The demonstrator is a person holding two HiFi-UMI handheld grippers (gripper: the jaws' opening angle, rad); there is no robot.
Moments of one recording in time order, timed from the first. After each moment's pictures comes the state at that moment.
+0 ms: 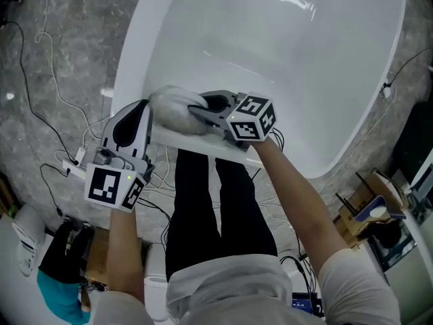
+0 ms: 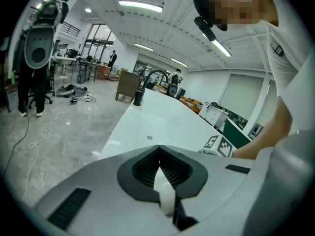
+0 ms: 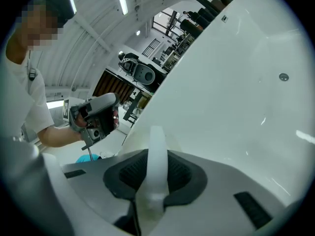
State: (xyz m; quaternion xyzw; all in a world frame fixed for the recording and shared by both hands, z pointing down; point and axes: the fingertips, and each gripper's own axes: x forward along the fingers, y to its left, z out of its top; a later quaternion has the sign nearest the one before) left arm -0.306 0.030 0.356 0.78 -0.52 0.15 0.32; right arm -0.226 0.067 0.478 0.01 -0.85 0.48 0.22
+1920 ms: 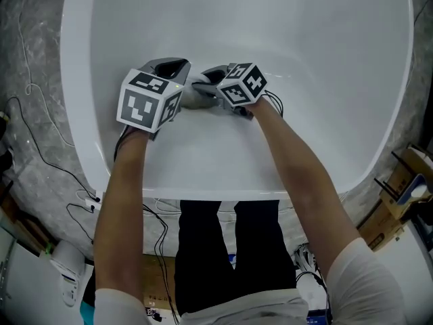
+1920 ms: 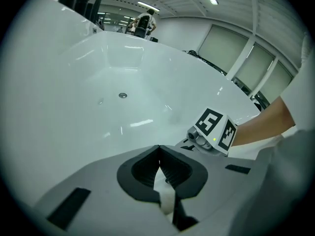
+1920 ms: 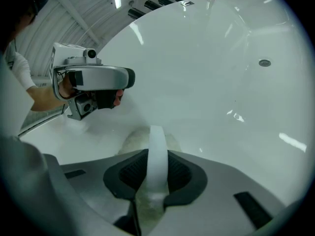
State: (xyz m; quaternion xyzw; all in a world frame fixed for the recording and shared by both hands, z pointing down) left arm -0.172 -0.067 0.593 0.80 -0.29 0.39 0.36; right arm -0.175 0.001 0.683 0.07 -0.85 0.46 0.26
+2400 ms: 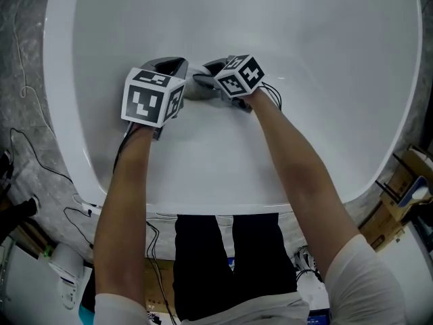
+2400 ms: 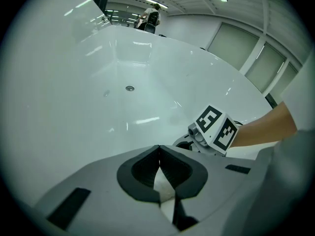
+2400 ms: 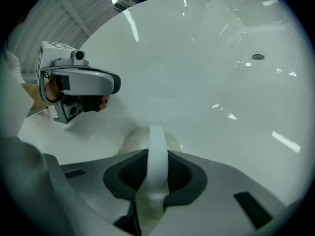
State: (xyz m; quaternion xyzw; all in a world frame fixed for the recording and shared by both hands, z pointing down) left arm -0.175 -0.069 0.639 0.77 -0.32 0.40 0.37; right arm -0.166 -0.017 0.739 0.09 -0.84 0.46 0.29
